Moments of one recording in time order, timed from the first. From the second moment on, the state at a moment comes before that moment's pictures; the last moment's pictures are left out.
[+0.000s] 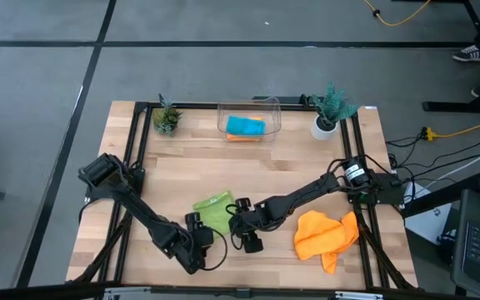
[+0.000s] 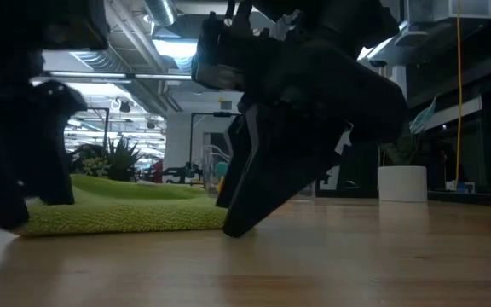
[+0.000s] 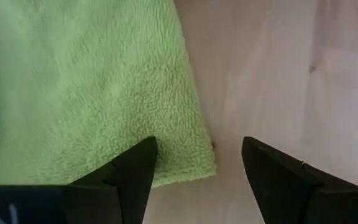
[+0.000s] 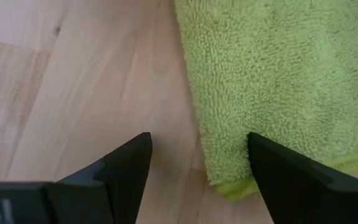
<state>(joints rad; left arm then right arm) -0.73 1.86 1.07 -0.46 -0.46 -0.86 0.36 2.16 1.44 -0.31 0.06 0.09</state>
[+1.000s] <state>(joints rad) -0.73 1.93 1.08 -0.52 -0.44 -1.01 0.36 2.16 1.44 -0.35 0.10 0.14</state>
